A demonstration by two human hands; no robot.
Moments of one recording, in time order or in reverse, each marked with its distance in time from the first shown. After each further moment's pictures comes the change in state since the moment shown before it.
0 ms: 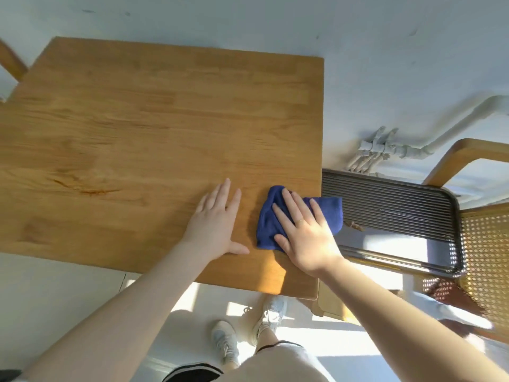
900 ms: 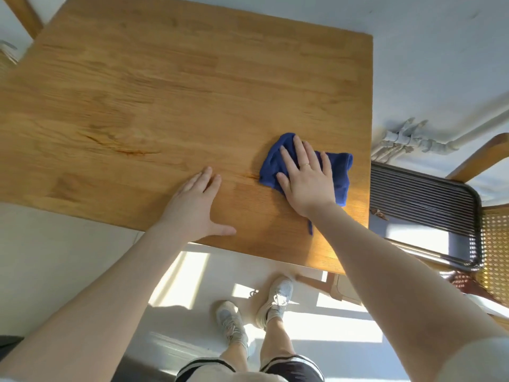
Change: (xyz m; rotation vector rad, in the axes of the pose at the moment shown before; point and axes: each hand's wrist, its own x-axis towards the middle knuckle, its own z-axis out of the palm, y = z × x) left_hand -0.044 -0.113 0.043 -0.127 -0.026 -0.082; right_hand 0.082 -0.071 0.005 -0.069 -0.054 0.179
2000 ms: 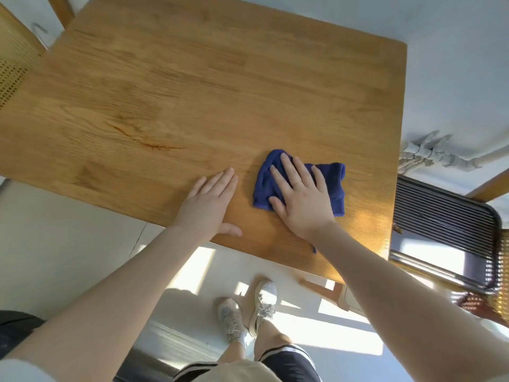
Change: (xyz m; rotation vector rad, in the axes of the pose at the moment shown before) left_hand -0.003 -0.015 0.010 0.040 0.052 0.047; right_hand -0.009 -0.041 0.010 -0.041 0.067 -0.228
